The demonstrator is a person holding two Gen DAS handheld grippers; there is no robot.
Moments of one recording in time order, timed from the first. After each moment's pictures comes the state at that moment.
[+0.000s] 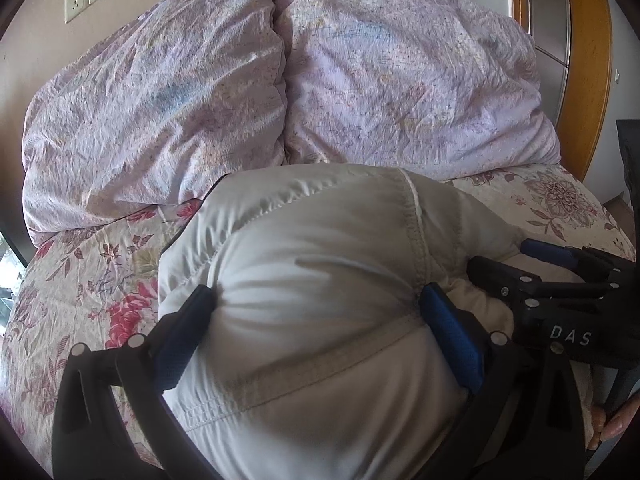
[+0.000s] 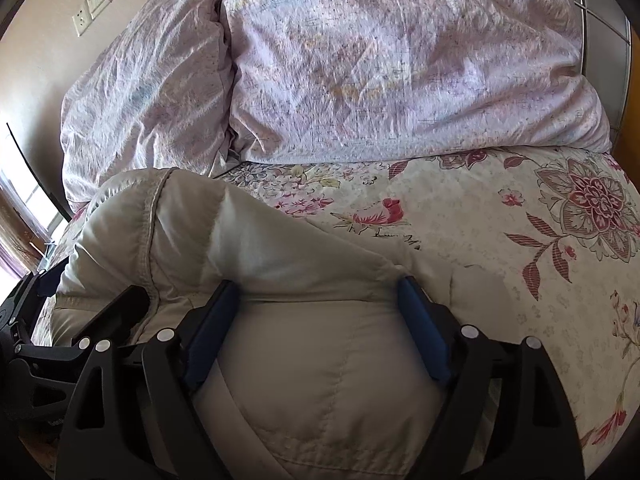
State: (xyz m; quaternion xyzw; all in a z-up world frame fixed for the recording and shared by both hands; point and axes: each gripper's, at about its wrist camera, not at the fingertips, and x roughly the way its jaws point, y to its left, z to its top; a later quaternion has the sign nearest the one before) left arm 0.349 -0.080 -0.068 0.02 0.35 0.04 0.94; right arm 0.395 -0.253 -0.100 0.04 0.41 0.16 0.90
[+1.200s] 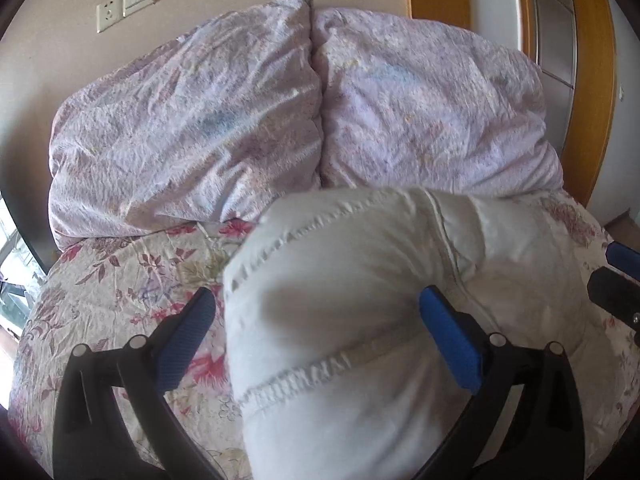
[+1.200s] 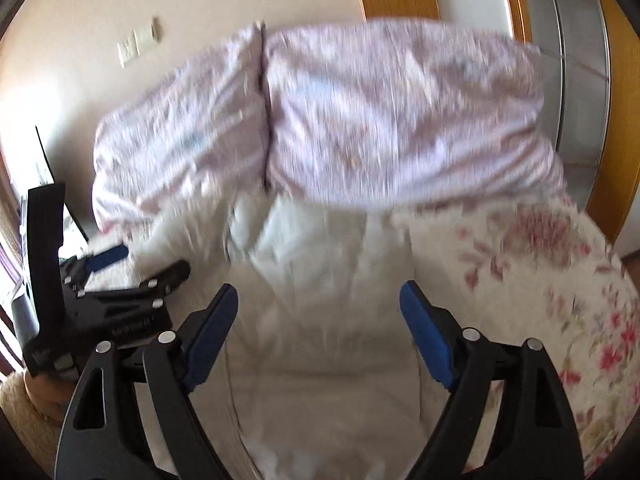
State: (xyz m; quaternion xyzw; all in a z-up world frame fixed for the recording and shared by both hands) left arm 0.317 -0.052 -0.026 0.01 0.30 0.07 0.95; right arm 0.310 -0.260 -0.029 0.03 0.29 0.16 0.94
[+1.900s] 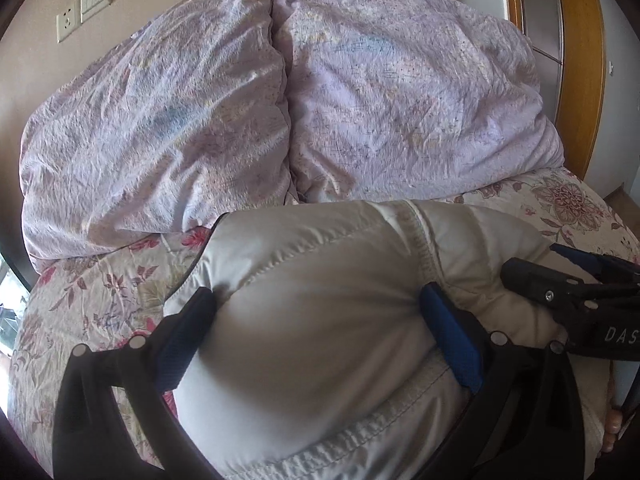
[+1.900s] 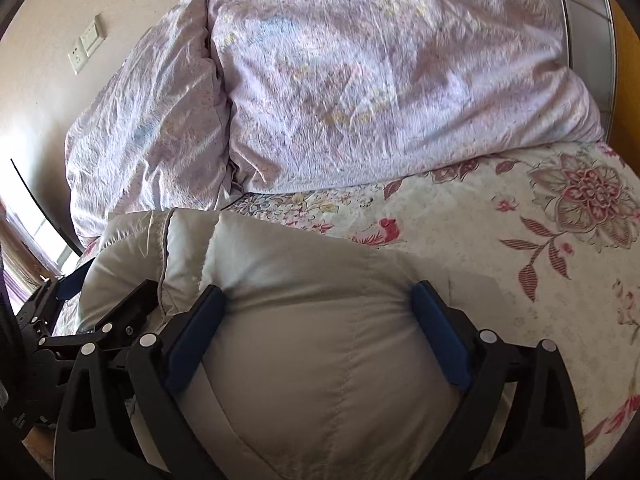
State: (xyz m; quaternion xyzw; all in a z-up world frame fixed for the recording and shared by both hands) left arm 0.368 -0.068 -0.063 0.04 0.33 0.04 0.94; right arm 0.400 -0.263 -0.098 0.10 0.39 0.16 0.90
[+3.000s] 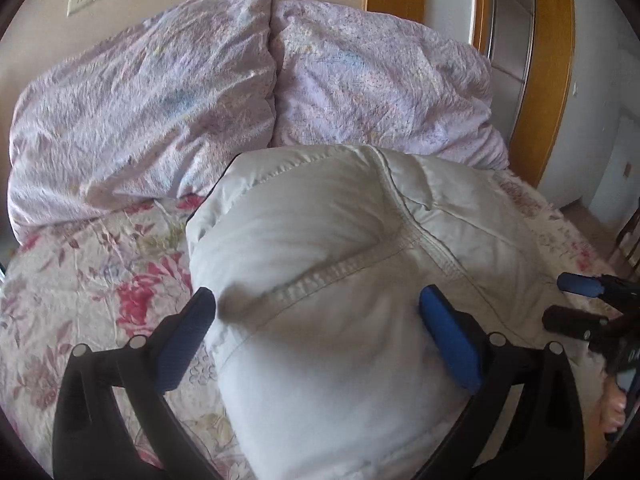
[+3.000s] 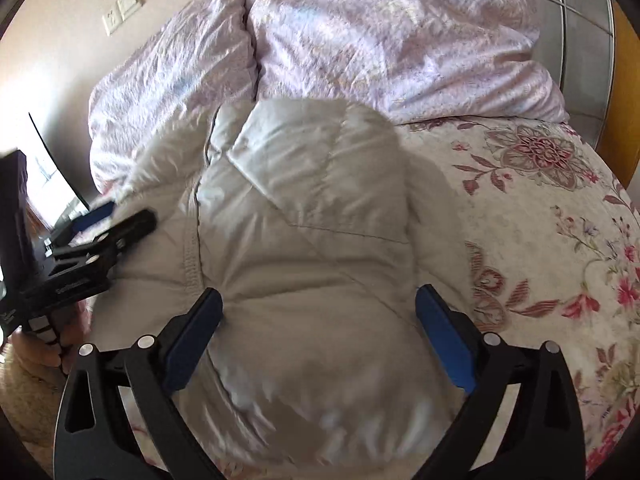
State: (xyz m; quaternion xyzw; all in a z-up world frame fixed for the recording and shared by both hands) left arm 0.279 -0.033 -0.044 -0.03 0.33 -0.05 0.94; right arm 0.280 -0.302 -0.069 0.08 0.41 0.16 0.90
